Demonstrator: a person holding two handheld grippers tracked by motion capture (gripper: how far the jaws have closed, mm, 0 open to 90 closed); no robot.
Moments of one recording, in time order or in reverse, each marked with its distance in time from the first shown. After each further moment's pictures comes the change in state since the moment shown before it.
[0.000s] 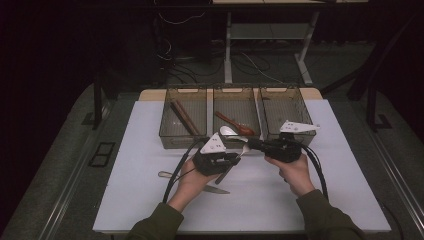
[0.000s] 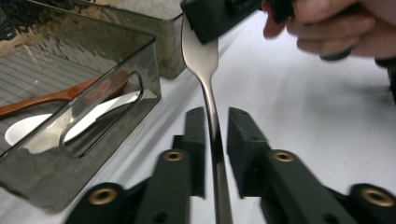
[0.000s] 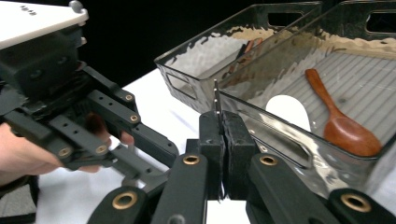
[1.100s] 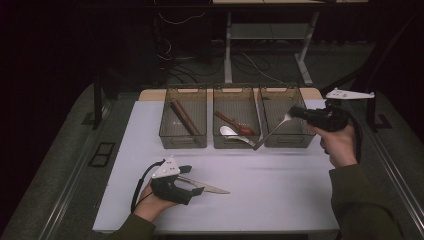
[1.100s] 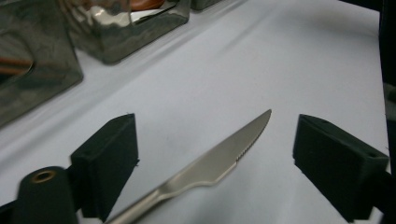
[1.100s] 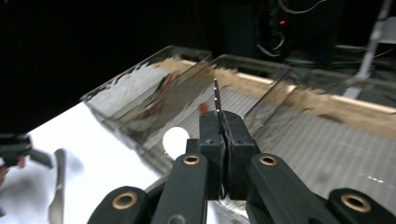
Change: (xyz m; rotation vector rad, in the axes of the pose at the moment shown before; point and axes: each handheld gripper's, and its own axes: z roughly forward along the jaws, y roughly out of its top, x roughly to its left) left arm 0.003 -0.091 -0.087 -0.008 0.054 -0.151; right arm -0.064 0.068 -0.092 -0.042 -0.226 -0.003
